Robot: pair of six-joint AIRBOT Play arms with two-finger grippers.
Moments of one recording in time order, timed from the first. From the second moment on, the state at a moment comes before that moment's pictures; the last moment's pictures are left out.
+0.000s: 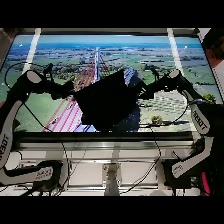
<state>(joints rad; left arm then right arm) -0.02 -1.39 1.14 1.04 -1.04 -1.59 0.03 -1.78 1.34 -0.73 1.19 1.40</state>
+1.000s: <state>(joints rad) -0.09 -1.50 1.57 0.99 -0.64 -1.59 0.05 -1.40 1.34 -0.90 1.34 1.50</state>
